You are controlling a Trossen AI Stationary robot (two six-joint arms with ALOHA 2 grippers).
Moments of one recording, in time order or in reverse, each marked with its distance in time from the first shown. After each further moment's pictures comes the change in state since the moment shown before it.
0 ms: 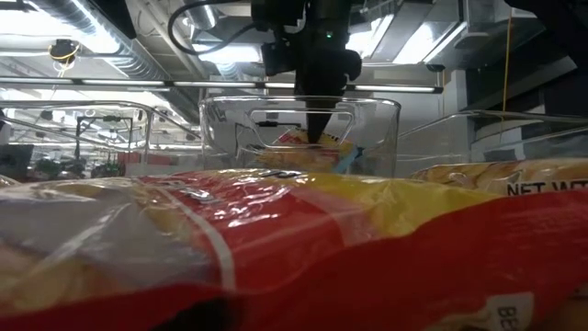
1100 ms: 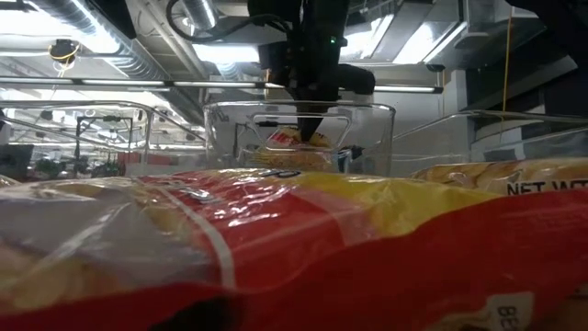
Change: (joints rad) left arm 0.000 0.000 0.000 0.000 0.000 -0.021; right arm 0.020 -0.001 0.000 0.052 0.150 -0.455
